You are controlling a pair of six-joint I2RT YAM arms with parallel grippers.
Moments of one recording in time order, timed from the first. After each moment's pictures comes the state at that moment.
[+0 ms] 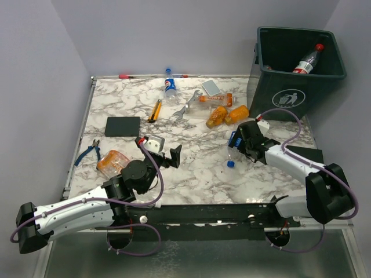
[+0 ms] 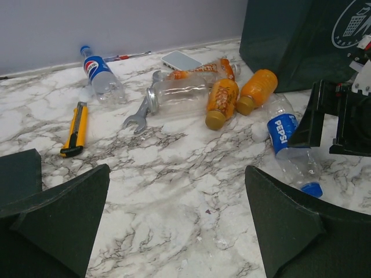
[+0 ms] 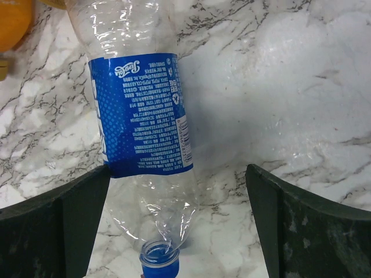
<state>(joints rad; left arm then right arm) -1.12 0.68 0.47 0.23 -0.71 -0.07 0.43 1.33 0.68 -0.28 0.37 0.77</state>
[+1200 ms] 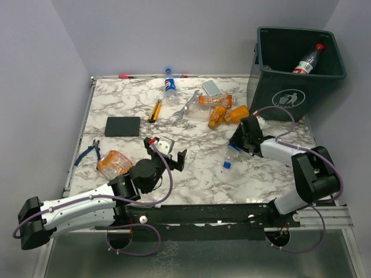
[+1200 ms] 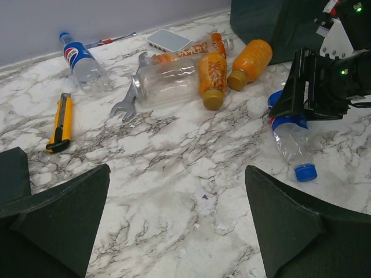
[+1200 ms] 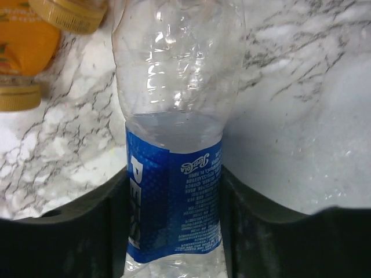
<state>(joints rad) -1.13 0.76 0.47 0.23 -0.66 -0.05 0.34 1.55 0.74 -0.05 0.20 0.70</state>
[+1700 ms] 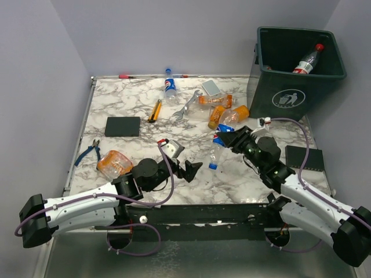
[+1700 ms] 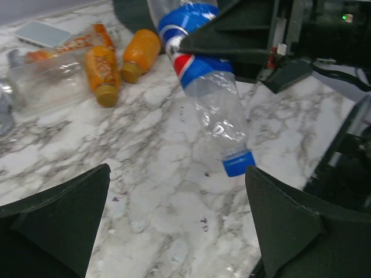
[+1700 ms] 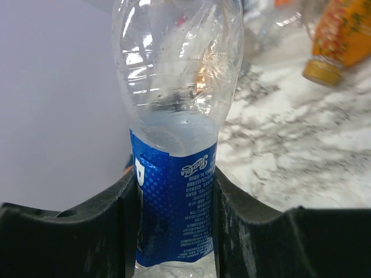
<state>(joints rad) -1.13 0.81 0.47 0.27 -0.32 -0.16 0.60 0.90 0.44 0.28 0.08 0.90</state>
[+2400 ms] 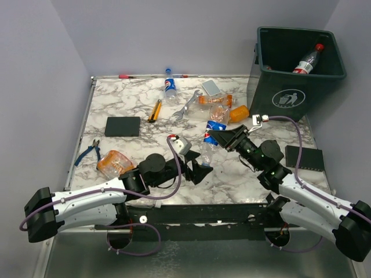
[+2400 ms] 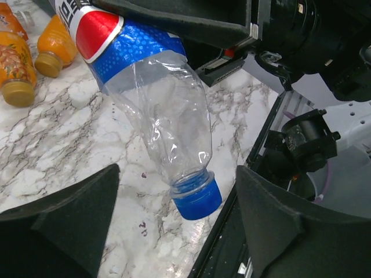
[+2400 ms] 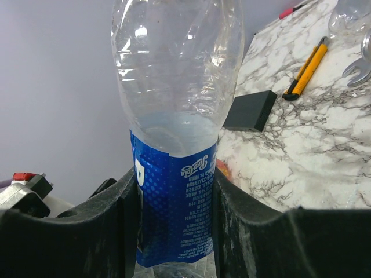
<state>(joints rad) -1.13 0.92 0.54 0.33 -0.06 -0.34 0.68 0.91 0.44 0.60 -0.04 1.01</state>
